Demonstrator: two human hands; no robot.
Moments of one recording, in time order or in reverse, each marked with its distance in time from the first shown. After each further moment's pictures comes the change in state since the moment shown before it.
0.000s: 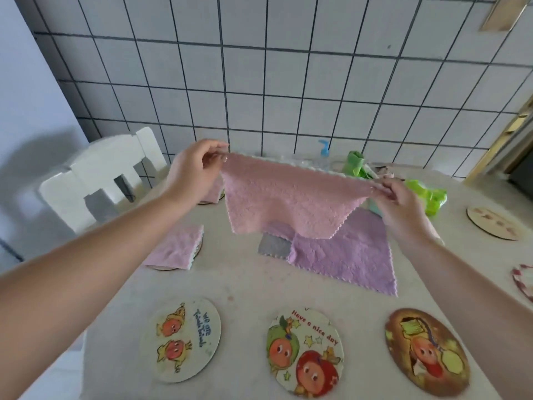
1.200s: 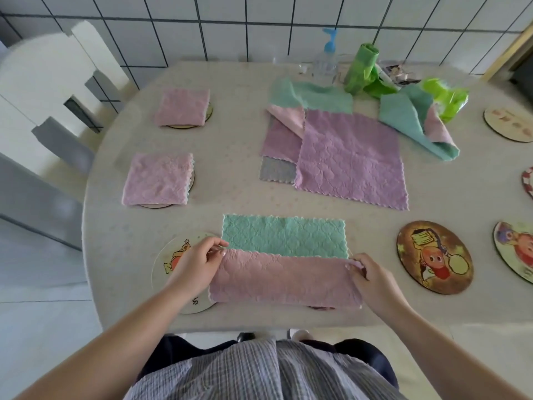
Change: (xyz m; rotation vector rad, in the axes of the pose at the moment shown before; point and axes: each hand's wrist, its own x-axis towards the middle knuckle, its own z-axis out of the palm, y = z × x) left_hand -0.223 -0.141 0.051 0.005 -0.607 -0.461; right_hand -0.208 0.123 0.057 -0.330 -0.483 0.473
